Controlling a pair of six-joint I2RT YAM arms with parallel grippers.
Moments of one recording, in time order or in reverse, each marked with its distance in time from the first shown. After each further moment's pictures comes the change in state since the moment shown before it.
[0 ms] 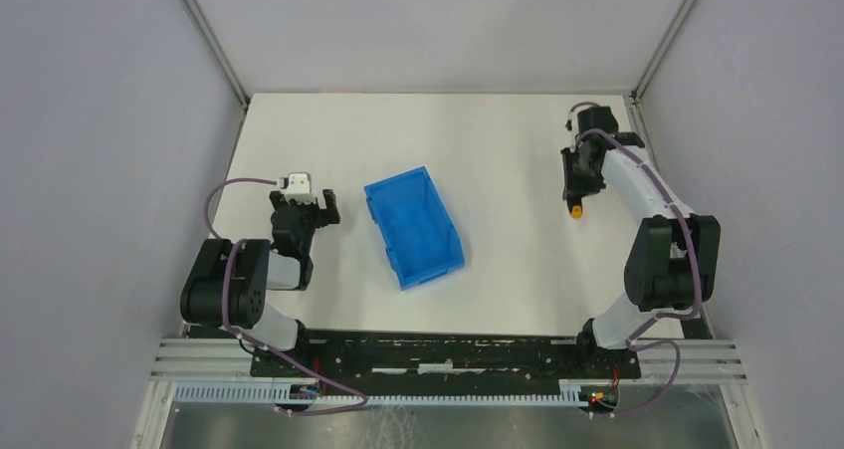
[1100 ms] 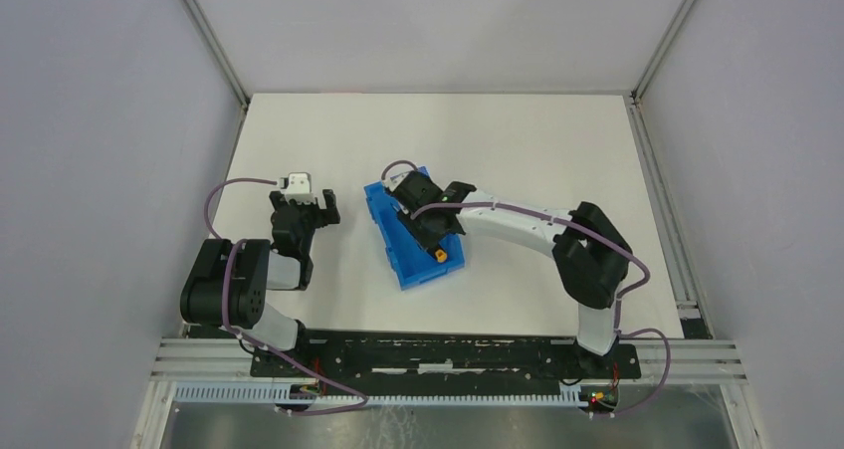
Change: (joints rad) left arm 0.000 0.000 0.000 0.000 0.000 0.000; right arm 0.921 0.234 0.277 0.087 0.080 0.181
